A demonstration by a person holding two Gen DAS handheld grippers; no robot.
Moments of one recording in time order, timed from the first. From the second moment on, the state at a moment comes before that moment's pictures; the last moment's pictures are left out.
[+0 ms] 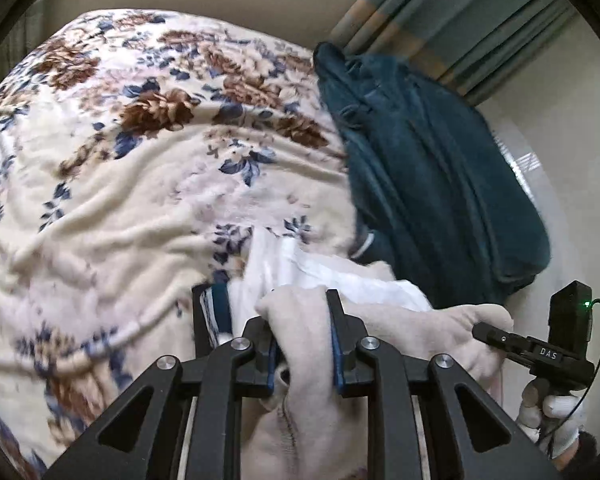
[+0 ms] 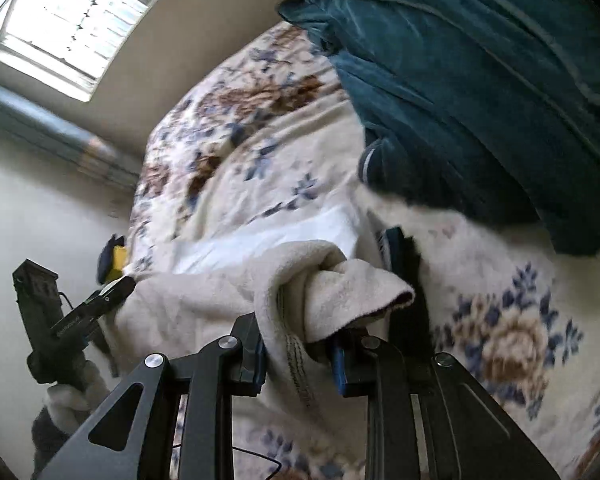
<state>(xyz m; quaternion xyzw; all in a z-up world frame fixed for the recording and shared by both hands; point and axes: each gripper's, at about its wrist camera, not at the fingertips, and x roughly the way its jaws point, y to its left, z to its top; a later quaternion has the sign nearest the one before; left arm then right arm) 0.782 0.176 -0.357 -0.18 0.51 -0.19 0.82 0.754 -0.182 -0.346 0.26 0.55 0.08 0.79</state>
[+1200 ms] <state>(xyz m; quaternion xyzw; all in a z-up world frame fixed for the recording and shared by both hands) 0.565 0.136 -0.236 -0.02 0.48 -0.01 0.88 0.541 -0.118 -0.186 0.02 0.48 -0.10 0.87</state>
